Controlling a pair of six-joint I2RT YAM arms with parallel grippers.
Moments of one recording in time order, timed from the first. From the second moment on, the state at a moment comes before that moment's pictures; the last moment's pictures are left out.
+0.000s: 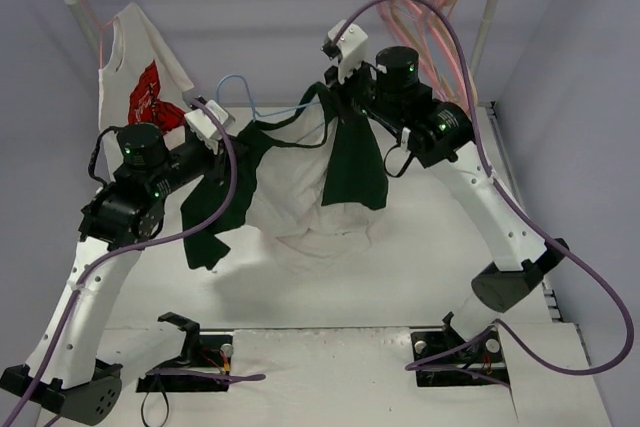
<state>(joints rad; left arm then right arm) -0.35 1.00 1.35 -0.55 0.41 0.23 0.67 1.60 1.96 -0.61 -0.11 -0.16</state>
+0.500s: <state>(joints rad) -0.35 0.86 1.11 -0.46 0.52 0.17 0.69 1.50 1.62 -0.57 -0.21 -0.21</state>
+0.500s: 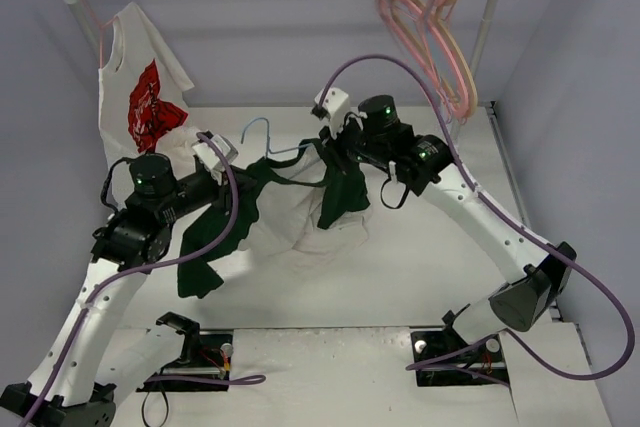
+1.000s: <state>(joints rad) -0.35 0.86 0.96 -0.27 0.59 0.01 0.82 1.59 1.77 -0.58 -0.32 -0.16</state>
